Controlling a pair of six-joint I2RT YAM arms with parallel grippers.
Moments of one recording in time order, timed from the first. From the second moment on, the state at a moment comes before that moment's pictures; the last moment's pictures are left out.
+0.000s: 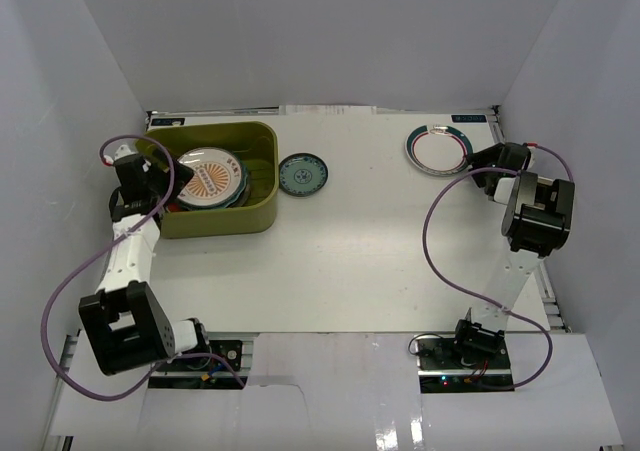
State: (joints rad) left arm 0.27 1.29 0.90 -0.18 0.10 -0.62; right arm -0.28 2.08 1.16 0.39 -0.18 0.86
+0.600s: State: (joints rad) left arm -0.05 1.18 1.19 -0.18 0.48 -0.57; right arm -0.27 2.02 0.95 0.58 -0.41 1.02
